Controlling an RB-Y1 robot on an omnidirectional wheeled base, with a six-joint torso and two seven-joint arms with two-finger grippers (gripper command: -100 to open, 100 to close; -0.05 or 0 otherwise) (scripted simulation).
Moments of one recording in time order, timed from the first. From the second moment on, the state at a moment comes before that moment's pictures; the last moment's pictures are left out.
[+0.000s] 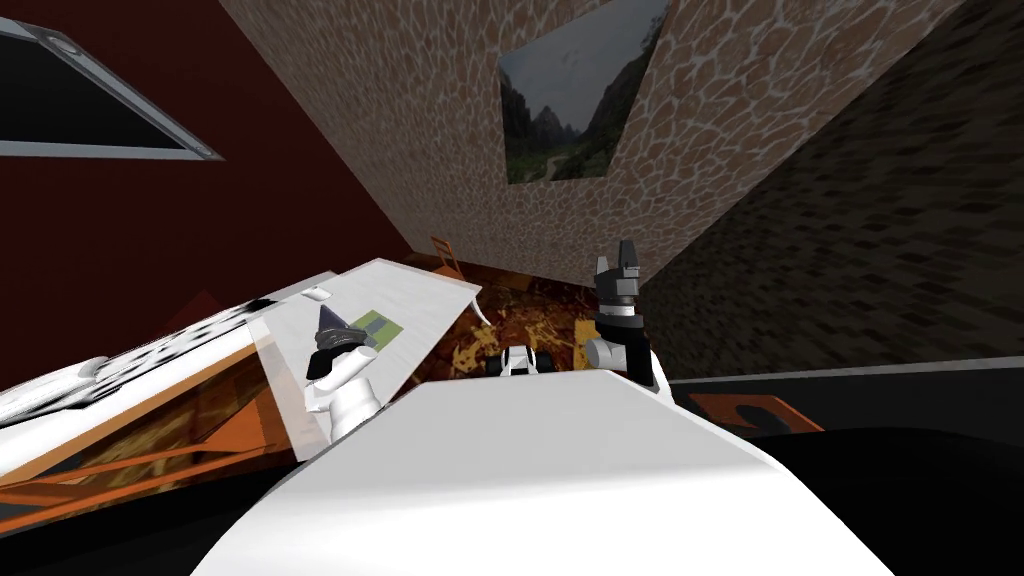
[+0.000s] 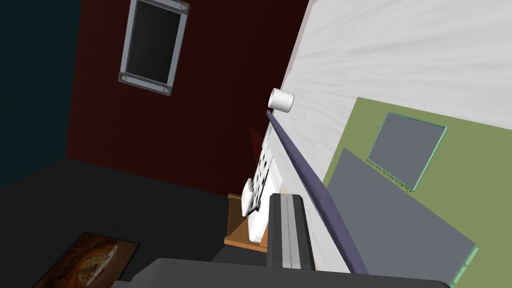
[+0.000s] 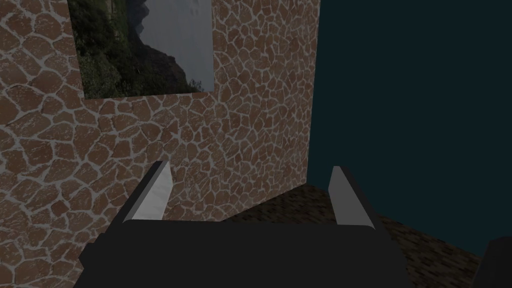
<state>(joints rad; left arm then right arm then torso) -0.01 0.37 0.89 -1.33 0.30 0.15 0.21 0.50 -0.02 -0.01 -2.37 0.02 -0.37 0.11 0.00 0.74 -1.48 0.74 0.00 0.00</state>
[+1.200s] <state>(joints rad) -0.13 0.44 0.73 -1.10 0.37 0.05 0.24 0.50 -0.02 -0.01 -2.37 0.02 -0.37 0.11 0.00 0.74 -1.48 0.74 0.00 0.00</state>
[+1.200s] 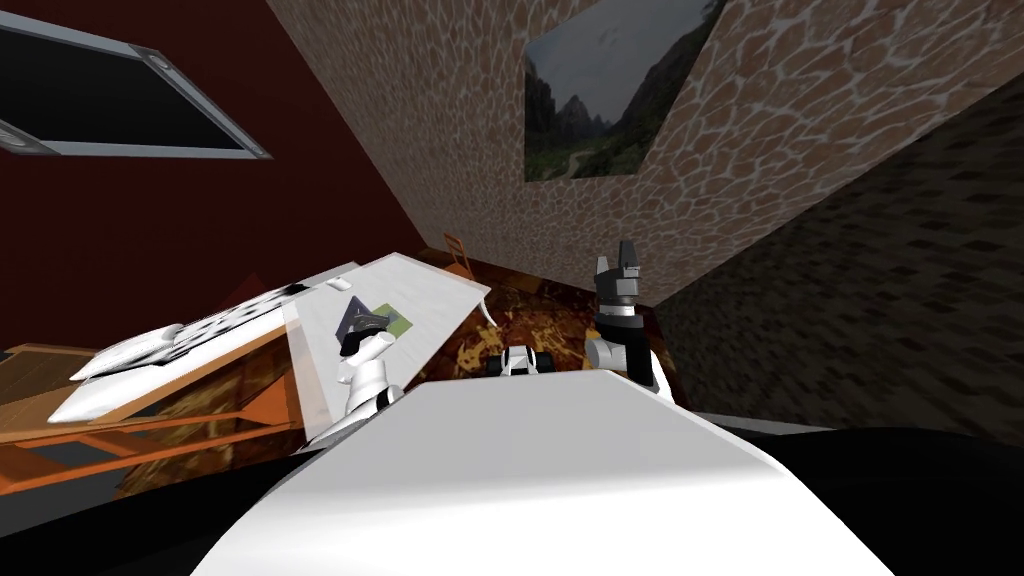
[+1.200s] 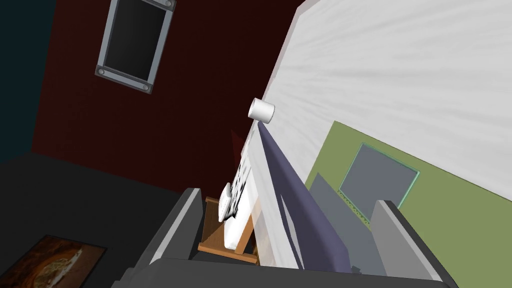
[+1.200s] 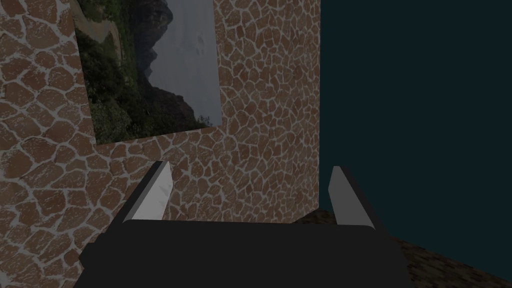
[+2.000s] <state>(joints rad) -0.29 0.57 0.54 -0.83 0.46 -0.06 0.25 0.51 -0.02 -0.01 -2.37 0.02 -0.37 0.11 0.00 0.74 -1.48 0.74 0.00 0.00</state>
